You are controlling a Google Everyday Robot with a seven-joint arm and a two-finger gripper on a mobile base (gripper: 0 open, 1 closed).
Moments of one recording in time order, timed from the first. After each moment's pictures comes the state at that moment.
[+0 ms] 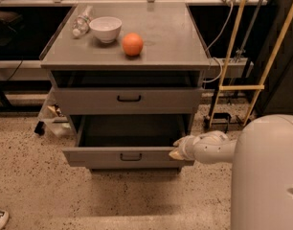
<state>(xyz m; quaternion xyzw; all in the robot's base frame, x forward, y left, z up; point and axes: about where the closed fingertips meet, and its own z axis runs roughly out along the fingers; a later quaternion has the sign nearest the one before) 0.661 -0.153 0.438 -0.47 0.82 -0.01 0.33</state>
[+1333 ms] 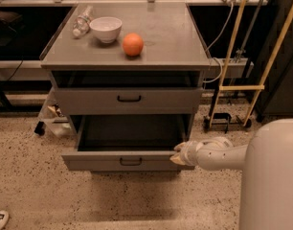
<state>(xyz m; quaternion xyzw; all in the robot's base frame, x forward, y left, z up) 0.638 -0.154 0.438 -0.47 0.81 0.00 0.33</state>
